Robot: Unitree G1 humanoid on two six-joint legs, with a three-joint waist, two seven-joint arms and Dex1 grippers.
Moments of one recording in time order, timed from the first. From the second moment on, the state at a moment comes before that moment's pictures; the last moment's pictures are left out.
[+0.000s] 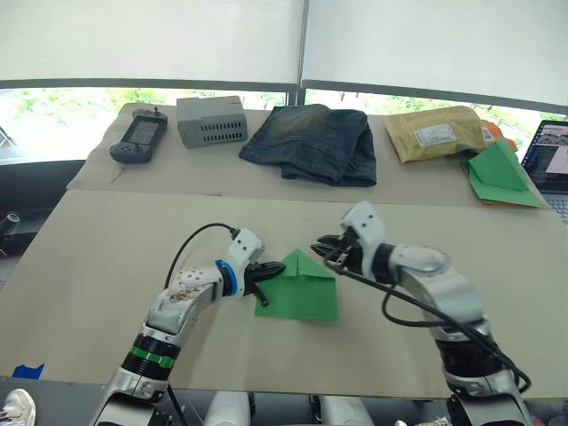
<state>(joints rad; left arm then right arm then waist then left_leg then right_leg) -0.34 0.39 -0.22 -0.03 -0.30 0.58 -0.74 -0.35 -0.41 0.03 -0.40 0.23 0.93 0.74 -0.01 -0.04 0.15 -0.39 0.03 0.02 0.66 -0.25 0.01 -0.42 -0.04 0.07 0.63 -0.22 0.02</state>
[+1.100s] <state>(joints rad) -0.33 0.36 -0.22 -0.04 -0.28 0.57 -0.73 -0.28 -0.16 -0.41 -0.31 0.72 1.51 0.57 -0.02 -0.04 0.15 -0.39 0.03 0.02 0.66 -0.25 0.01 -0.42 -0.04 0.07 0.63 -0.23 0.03</state>
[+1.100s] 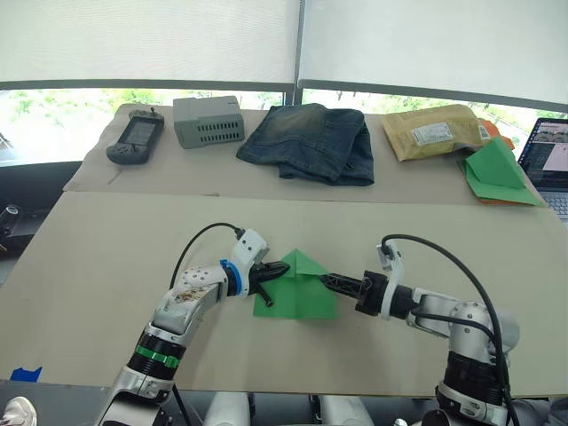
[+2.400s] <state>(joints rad) -0.33 0.34 -0.22 -0.04 -0.27 0.57 -0.71 -0.32 -0.18 -0.30 -0.23 0.84 1.46 0.48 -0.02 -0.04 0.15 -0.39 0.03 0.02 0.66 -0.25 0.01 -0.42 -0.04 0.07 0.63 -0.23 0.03</state>
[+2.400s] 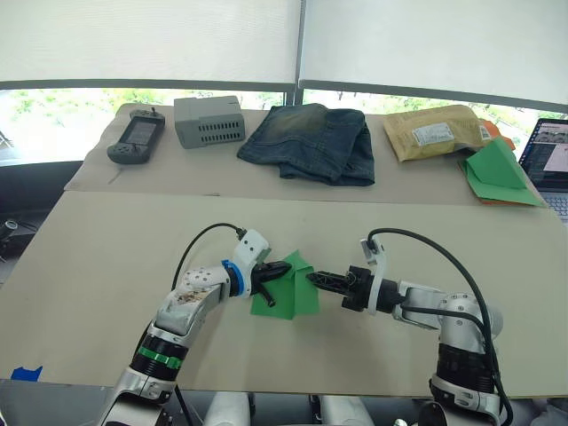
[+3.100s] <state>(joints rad) -0.34 0.34 -0.22 -0.04 -0.27 0.57 -0.71 -0.39 -0.35 -0.36 -0.23 0.92 1.35 0.51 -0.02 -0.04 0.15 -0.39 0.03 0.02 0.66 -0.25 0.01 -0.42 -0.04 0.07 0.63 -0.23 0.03</state>
